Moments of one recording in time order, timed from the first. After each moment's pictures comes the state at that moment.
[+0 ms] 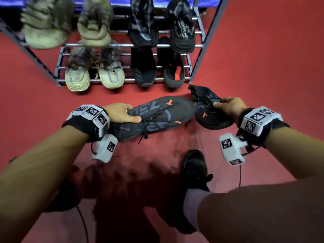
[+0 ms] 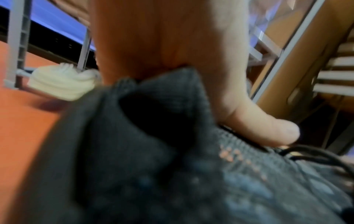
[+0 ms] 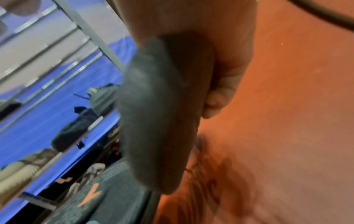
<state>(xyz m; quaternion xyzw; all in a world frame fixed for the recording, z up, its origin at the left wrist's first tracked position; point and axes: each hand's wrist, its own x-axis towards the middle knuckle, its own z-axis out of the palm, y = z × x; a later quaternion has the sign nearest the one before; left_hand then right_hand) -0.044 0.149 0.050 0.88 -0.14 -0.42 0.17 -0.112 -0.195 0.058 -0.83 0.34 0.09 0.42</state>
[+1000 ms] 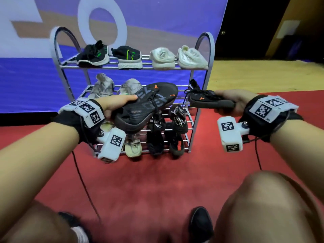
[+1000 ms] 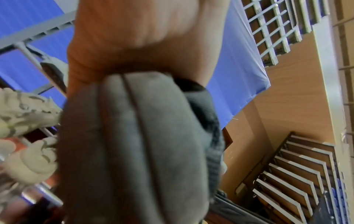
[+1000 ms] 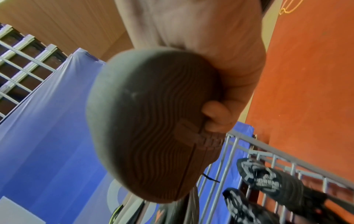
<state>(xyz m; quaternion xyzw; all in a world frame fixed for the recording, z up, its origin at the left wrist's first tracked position) -0.058 0.184 0.351 0.79 0.03 -0.25 0.56 -0.130 -0.117 0.384 -0.73 0.23 0.06 0.64</state>
